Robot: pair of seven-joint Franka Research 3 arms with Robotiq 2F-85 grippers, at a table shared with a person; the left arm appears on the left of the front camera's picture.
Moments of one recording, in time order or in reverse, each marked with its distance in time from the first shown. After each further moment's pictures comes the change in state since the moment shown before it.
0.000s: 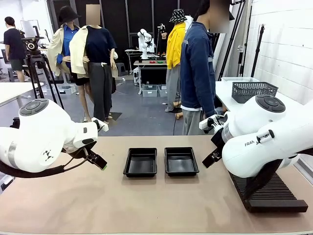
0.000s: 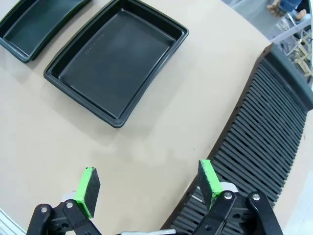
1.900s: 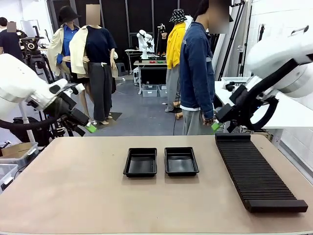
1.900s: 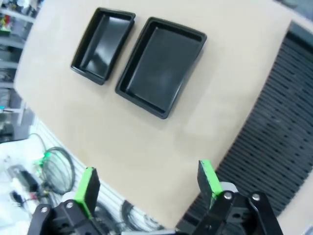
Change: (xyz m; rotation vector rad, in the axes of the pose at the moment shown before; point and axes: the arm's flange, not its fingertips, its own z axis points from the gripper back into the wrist) left arm 0.054 0.143 0.063 -0.619 0.022 0.219; right arm 0.059 -0.130 0.081 0.503 0.124 -0.379
